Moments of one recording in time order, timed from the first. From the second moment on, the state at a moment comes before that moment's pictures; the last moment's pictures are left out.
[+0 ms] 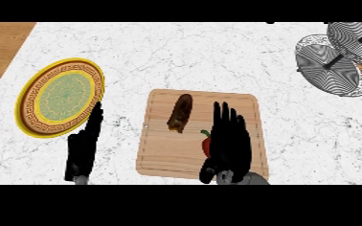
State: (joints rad) left arm 0.04 0.25 -0.27 -1.38 0.13 0.37 -0.01; right arm -0.24 -0.02 0.64 -1.67 0.95 0.21 1.19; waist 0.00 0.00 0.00
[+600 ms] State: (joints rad) left arm 0.05 0.25 -0.27 -1.41 0.12 0.36 0.02; right arm -0.24 -0.02 0.61 -1.56 0.89 0.21 1.19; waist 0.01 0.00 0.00
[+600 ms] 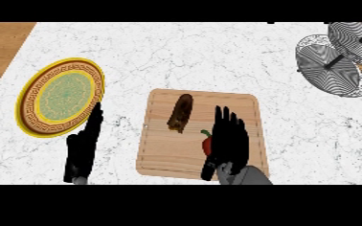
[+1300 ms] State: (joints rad) left arm 0.06 0.22 -0.24 -1.39 0.10 0.34 -0.03; right arm -0.23 -0.02 0.60 -1.47 0.88 0.17 1.14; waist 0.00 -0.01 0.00
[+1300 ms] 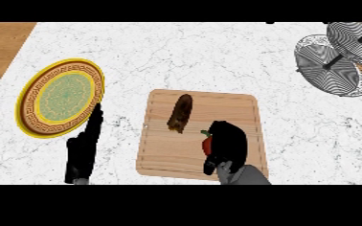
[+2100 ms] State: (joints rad) left arm 0.08 0.21 -0.19 -1.41 0.08 0.32 0.00; right arm -0.25 -0.09 0.41 -1.42 1.01 0.10 1.09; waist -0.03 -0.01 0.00
